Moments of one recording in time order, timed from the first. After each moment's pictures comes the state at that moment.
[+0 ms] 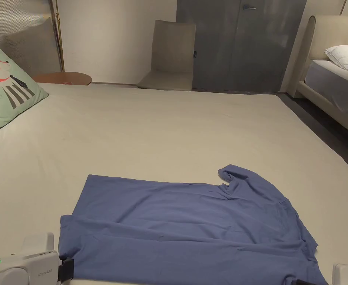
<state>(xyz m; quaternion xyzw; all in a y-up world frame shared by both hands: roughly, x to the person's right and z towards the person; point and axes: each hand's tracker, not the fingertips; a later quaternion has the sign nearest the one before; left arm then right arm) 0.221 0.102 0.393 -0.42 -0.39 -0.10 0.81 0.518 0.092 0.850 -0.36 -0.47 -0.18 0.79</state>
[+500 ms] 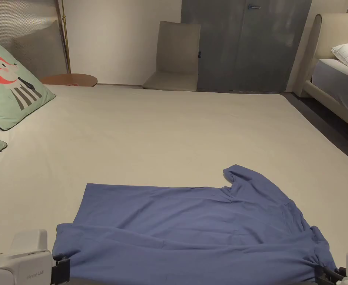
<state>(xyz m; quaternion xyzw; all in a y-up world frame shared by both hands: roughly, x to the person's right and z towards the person) 0.188 0.156 0.423 -0.42 -0.39 -0.10 0.82 0.493 0.157 0.860 -0.31 -0.43 -0.13 0.84</state>
